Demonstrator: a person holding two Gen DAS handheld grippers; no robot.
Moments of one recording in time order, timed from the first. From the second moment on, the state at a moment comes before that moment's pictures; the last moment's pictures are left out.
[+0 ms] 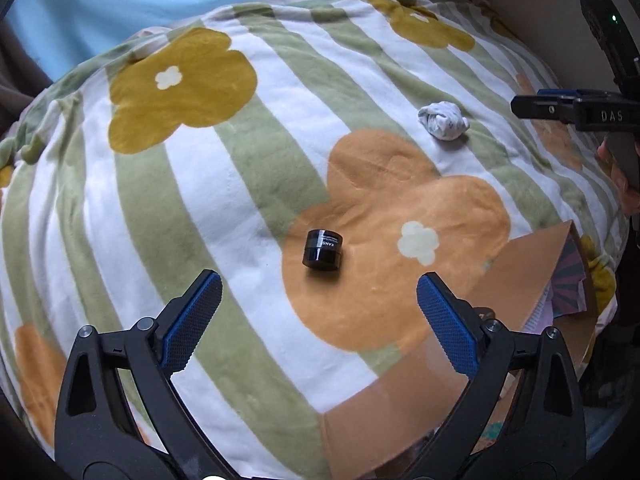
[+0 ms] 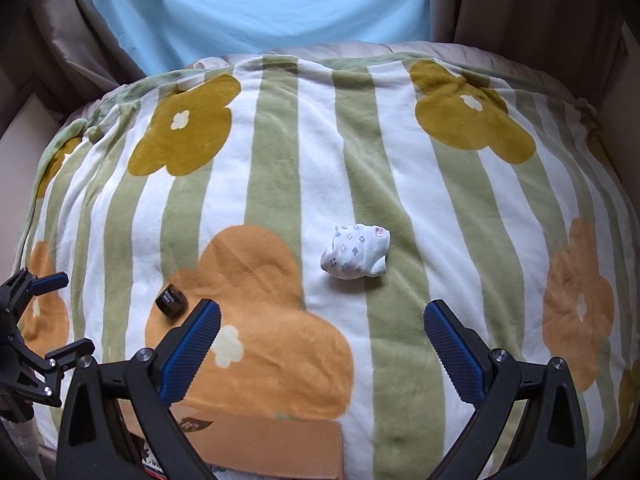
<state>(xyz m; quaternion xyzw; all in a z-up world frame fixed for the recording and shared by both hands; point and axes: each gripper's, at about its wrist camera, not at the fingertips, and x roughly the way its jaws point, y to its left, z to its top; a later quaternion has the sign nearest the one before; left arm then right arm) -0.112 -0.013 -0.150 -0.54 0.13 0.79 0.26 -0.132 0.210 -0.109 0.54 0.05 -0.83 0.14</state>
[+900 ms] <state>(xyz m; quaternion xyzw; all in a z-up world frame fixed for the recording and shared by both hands) -0.162 0.018 -0.268 -0.59 0.16 0.72 0.33 -0.231 0.196 -0.230 0.63 0.06 -0.77 0.06</state>
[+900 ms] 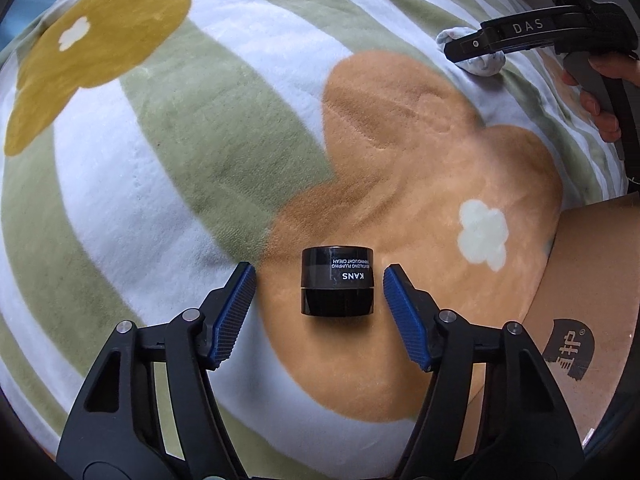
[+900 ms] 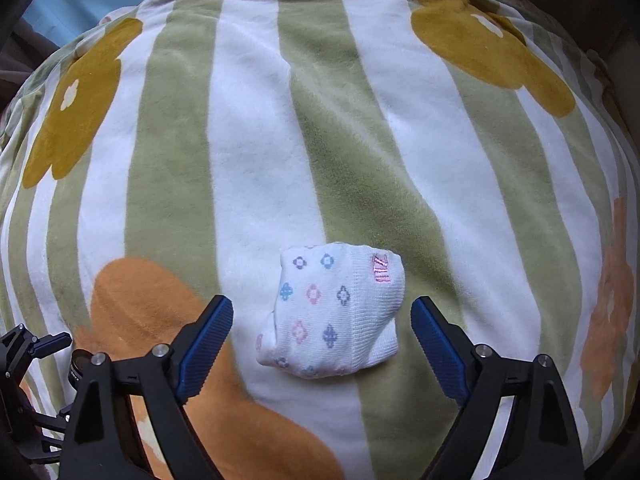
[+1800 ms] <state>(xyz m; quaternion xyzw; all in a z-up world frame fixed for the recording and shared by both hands) -0.163 0.022 -0.257 -0.58 0.15 0.73 0.33 -0.230 0.208 -0.232 0.62 0.04 -0.78 0.07</state>
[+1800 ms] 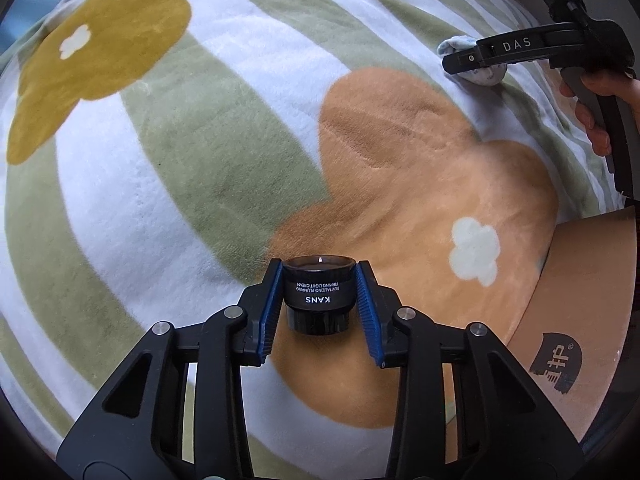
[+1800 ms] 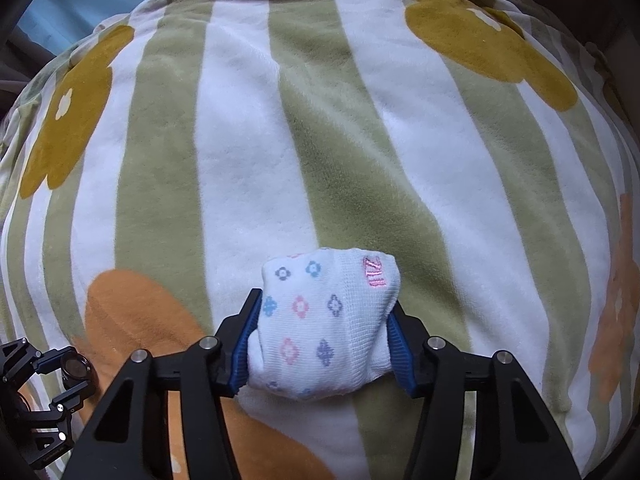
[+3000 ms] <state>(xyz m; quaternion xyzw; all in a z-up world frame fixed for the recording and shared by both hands) -0.033 -0.026 -0.086 -0.51 0.04 0.84 0.19 -0.113 0.200 -0.072 0.53 0.08 -0.82 0.19</state>
